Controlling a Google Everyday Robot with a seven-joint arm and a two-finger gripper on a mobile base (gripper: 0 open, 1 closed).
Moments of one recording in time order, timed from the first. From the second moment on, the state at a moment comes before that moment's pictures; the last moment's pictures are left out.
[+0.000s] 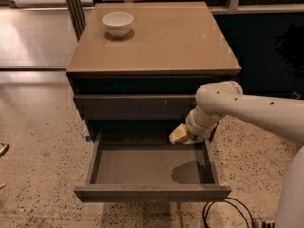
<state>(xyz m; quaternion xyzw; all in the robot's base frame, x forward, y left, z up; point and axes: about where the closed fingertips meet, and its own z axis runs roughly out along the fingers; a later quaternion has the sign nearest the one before) 0.590 -0.149 0.573 -0.11 0.99 0.09 0.08</state>
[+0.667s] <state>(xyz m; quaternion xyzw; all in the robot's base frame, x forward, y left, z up) 0.578 -0.159 0.660 -0.18 0.98 0.05 0.07</state>
